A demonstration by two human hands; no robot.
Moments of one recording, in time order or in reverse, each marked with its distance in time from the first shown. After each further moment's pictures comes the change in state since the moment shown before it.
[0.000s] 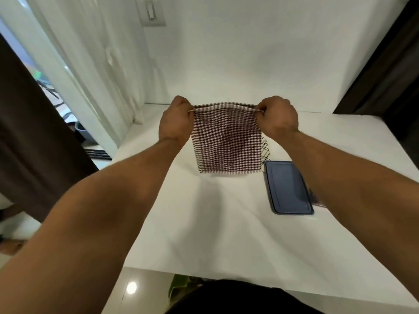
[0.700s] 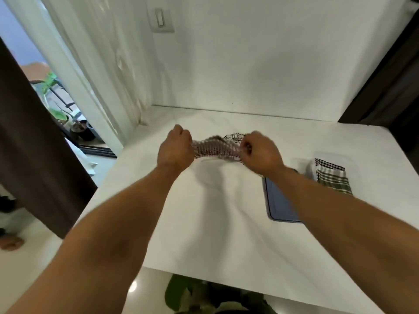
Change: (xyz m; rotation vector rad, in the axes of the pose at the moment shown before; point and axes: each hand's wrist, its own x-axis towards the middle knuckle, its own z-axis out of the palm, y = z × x) left_hand -0.062 -0.002 0.009 0.303 -0.158 -0.038; right_hand -0.066 0.018 0.029 0.165 -0.256 -0.271
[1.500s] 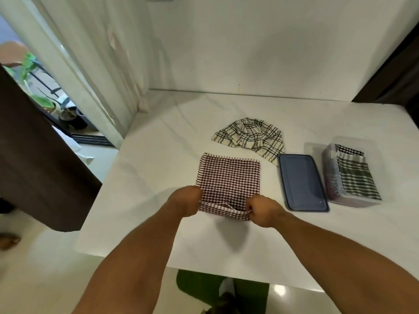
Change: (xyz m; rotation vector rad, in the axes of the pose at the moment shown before) left_hand -0.085 -0.069 0.088 0.116 -0.835 0.141; right_hand -0.101 0.014 0.126 -0.236 -0.812 0.318
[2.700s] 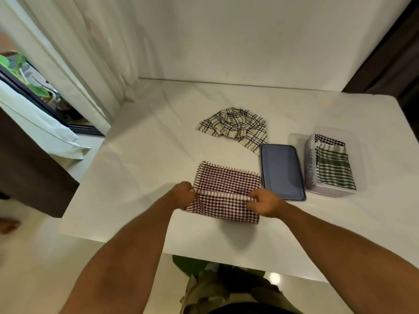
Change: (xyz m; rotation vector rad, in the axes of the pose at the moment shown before) left_hand -0.006 0.070 0.012 -0.535 -0.066 -0.297; right_hand -0.041 0.080 -0.007 0.418 -0.068 -0.002
